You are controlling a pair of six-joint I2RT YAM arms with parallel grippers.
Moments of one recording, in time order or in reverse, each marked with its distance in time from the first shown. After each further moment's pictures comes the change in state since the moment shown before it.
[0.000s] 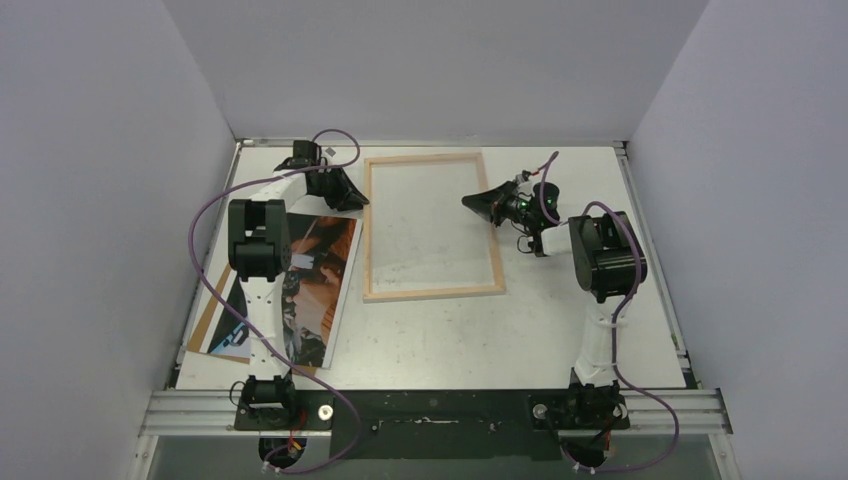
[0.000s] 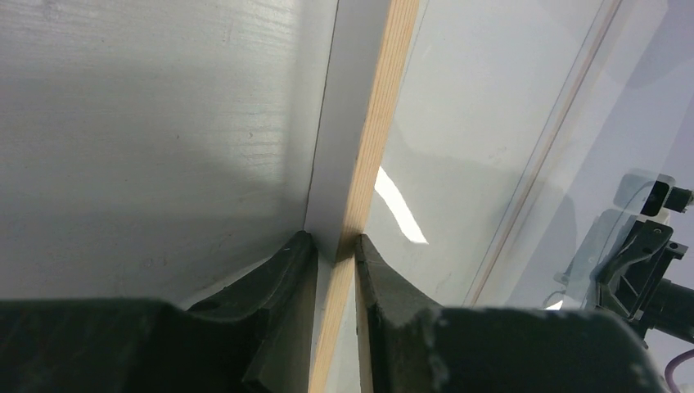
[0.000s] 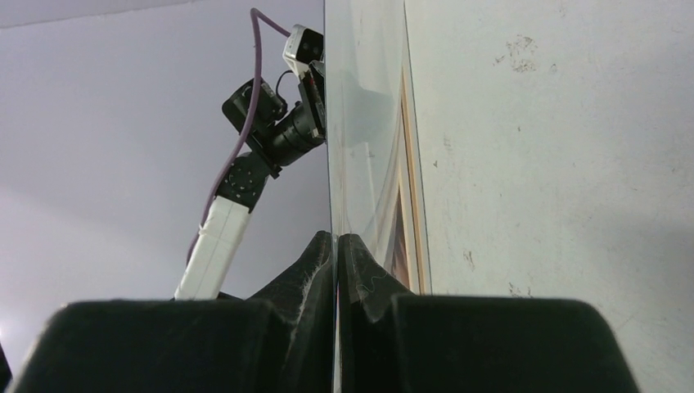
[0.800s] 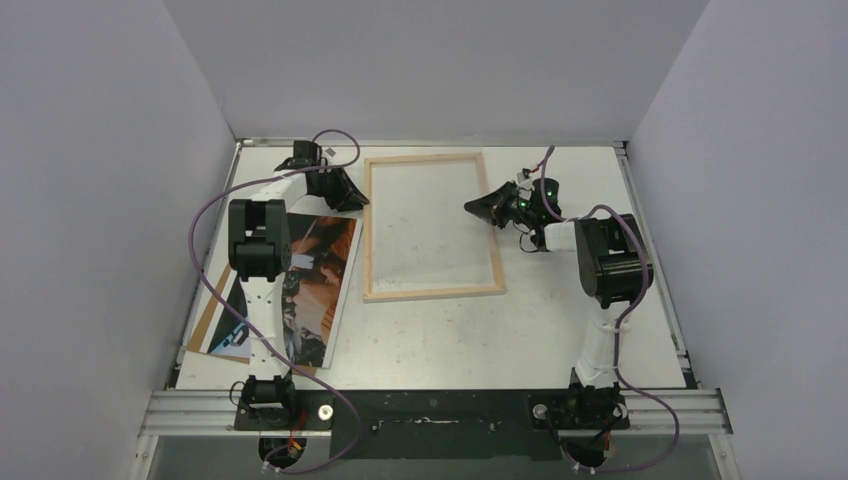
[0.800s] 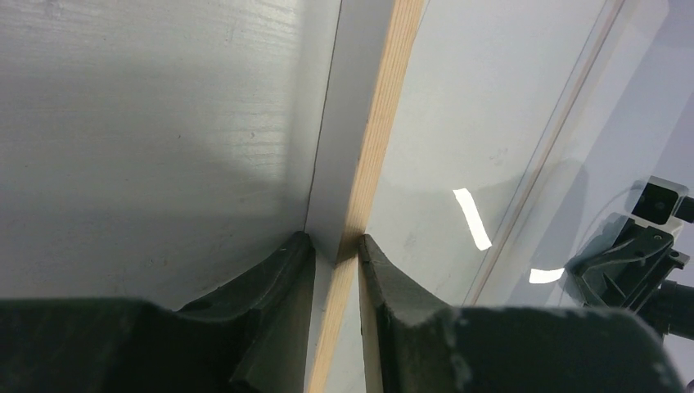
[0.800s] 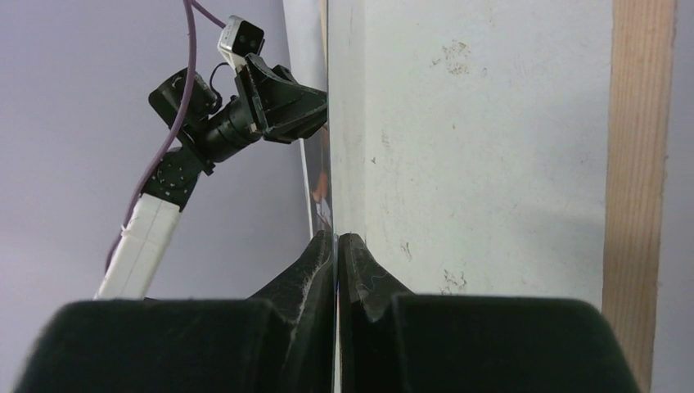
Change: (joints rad) left arm 0.000 0.000 -0.001 0.000 -0.005 -0.006; right arm -0.008 -0.067 0.027 -0.260 0.030 -0.278
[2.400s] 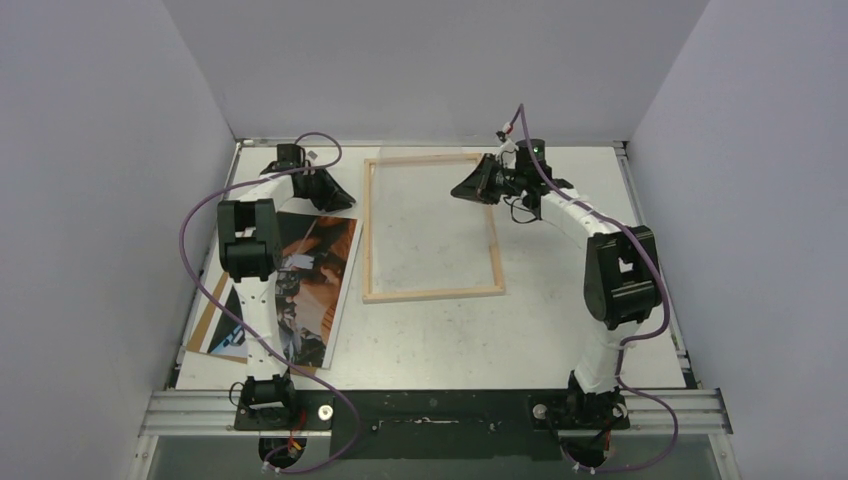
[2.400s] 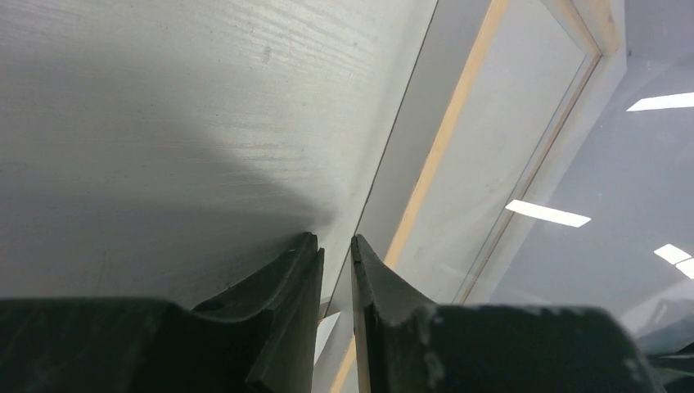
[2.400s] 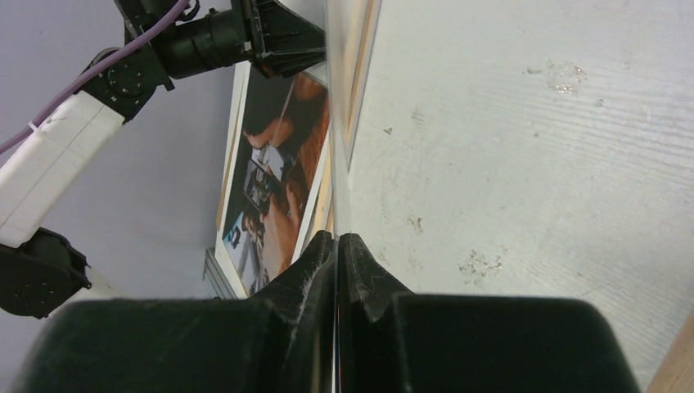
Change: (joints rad) left arm 0.072 -0.001 -0.029 0.039 0.010 -0.064; right arm 0.122 -0.170 0.321 -0.670 0.058 -0.502
